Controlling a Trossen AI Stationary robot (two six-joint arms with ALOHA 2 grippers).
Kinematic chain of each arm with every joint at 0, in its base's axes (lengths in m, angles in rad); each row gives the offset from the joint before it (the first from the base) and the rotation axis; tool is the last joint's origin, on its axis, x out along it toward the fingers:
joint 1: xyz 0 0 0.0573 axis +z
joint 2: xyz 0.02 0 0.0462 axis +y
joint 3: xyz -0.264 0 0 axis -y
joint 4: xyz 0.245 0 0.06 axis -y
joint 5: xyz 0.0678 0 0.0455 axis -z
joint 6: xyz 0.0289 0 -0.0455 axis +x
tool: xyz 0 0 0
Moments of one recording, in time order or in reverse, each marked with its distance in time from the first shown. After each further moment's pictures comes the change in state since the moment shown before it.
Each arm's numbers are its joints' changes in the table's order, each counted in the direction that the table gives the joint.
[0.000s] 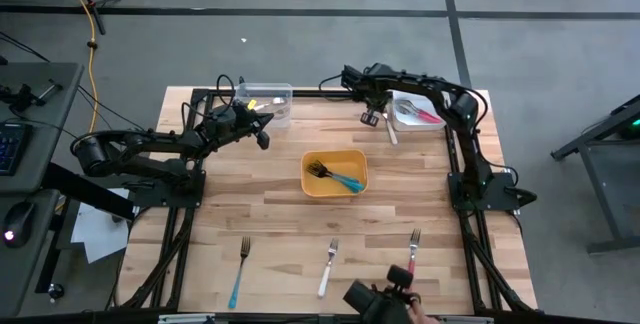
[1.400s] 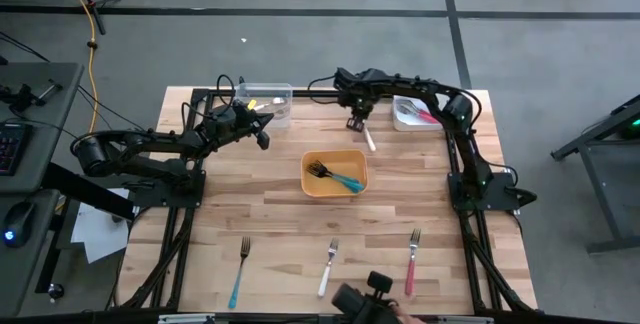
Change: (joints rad) left arm 0.000 0.000 0.000 -0.002 0.000 0.001; right arm 0.036 0.045 0.009 0.160 -0.260 -0.033
